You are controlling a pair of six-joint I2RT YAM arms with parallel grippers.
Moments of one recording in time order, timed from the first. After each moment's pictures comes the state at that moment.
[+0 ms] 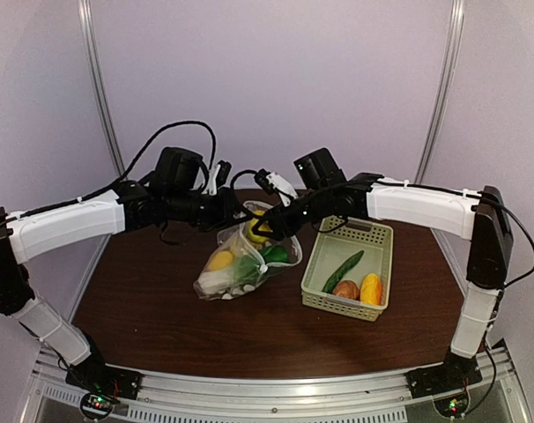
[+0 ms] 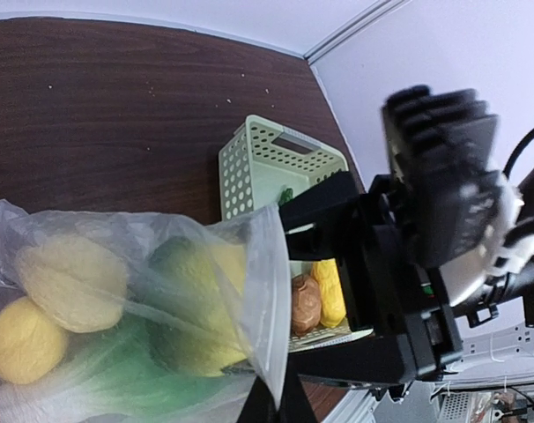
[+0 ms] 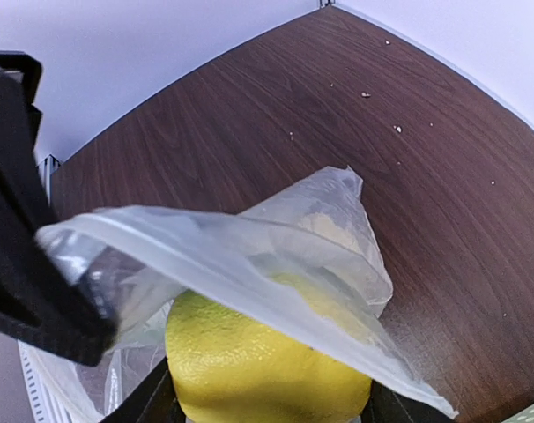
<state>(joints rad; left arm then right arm) -0.77 1.51 1.25 -0.26 0.27 -0.73 0.80 1.85 1.57 -0.36 -0.33 0.03</state>
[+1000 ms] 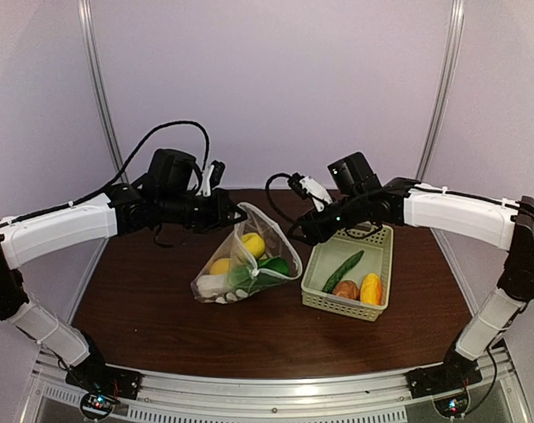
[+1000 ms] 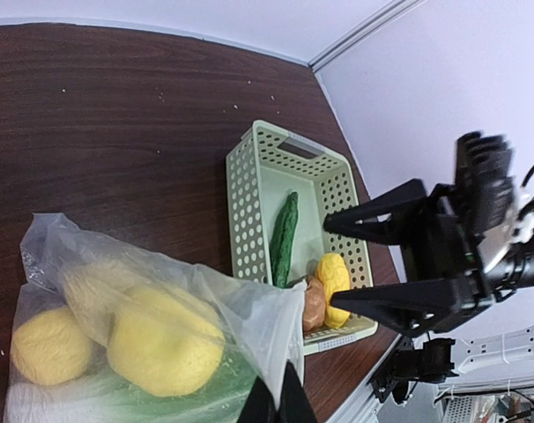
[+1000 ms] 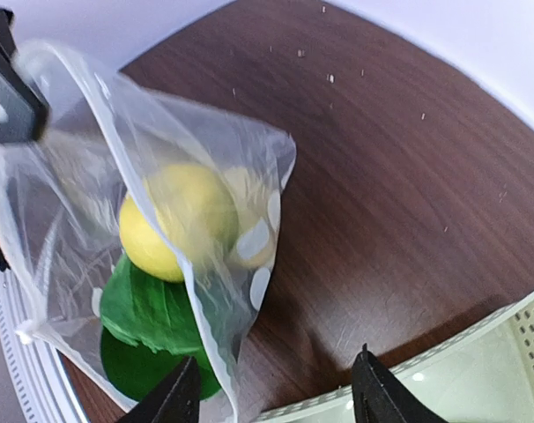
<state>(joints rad) -0.77 1.45 1.20 -0.26 0.24 -0.73 0.73 1.62 1.35 -0.39 -0.25 0.01</state>
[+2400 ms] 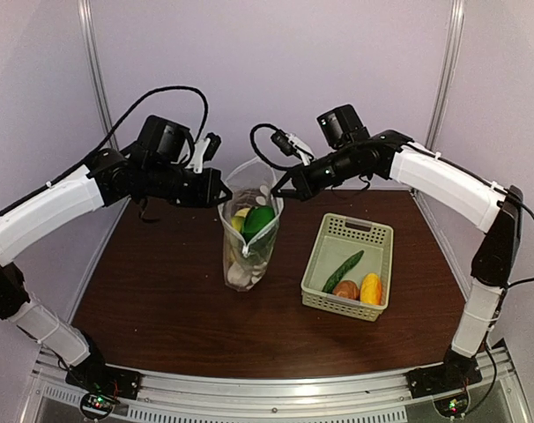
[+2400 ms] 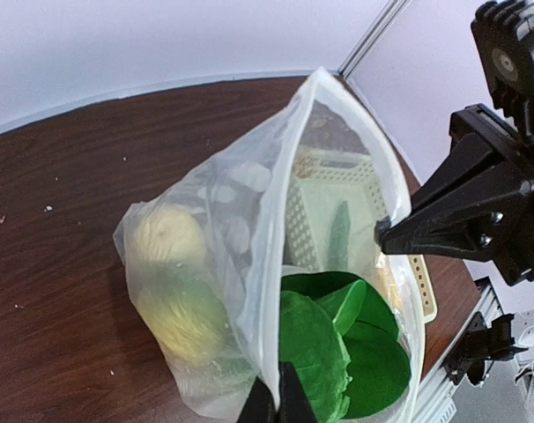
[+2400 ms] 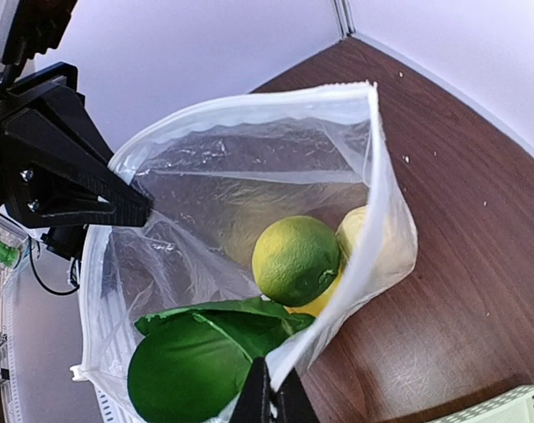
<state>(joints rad) -0.77 1.47 1.47 -0.62 0.09 -0.44 0.70 1.83 1.85 -0.69 -0.50 0.03</state>
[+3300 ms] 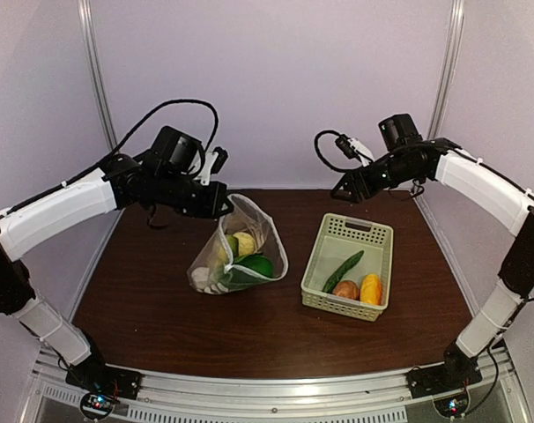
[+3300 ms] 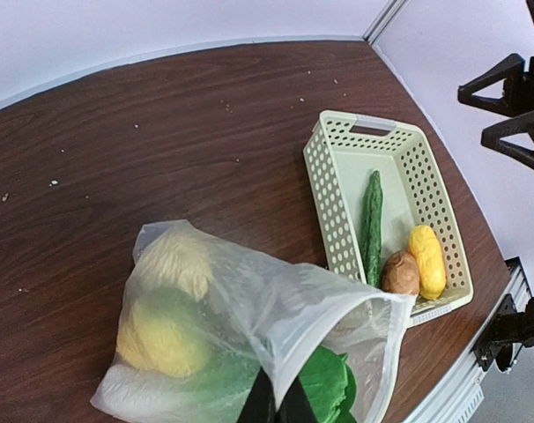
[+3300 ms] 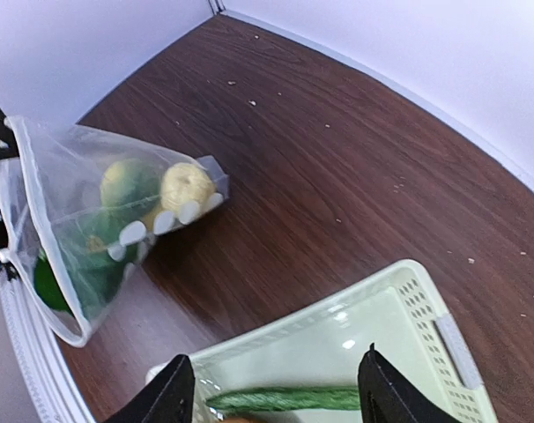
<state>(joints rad) -0.77 1.51 1.47 -0.65 0.07 -0.41 0.42 1.64 1.60 -0.72 -0.46 -0.13</state>
